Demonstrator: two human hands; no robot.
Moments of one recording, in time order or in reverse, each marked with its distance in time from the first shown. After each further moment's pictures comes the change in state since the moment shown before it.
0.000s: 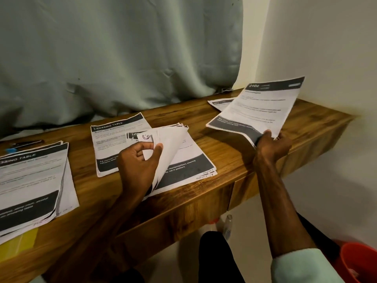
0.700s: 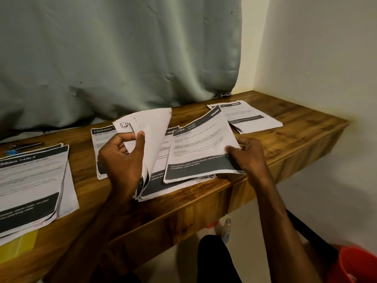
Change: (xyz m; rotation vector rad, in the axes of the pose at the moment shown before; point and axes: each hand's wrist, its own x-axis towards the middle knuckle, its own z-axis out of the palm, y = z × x) left_hand 0.019 0.008 -0.014 -0.094 0.234 0.035; right_hand -0.070 -0.041 -0.040 -0.323 -0.850 -0.137
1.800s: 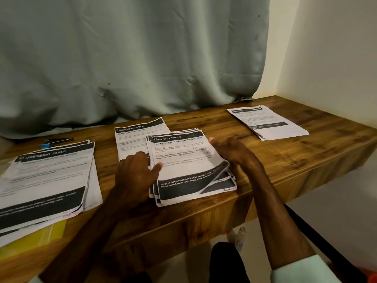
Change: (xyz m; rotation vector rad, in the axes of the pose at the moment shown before) left_hand 0.023 -0.030 -0.038 0.888 -0.629 -0.104; right_hand 0.051 -0.020 0.072 -0.432 -0.438 0.026
